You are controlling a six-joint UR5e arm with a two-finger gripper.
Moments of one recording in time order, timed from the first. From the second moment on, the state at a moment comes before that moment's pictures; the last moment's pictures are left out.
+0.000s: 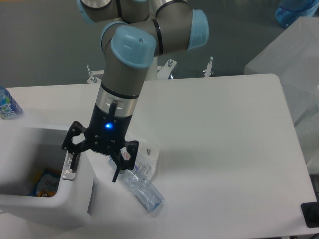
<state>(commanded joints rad) 2.28 -1.88 -1.46 -0.87 1.09 0.32</state>
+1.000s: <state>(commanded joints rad) 2.36 -1.88 -1.33 -0.89 1.29 0.53</state>
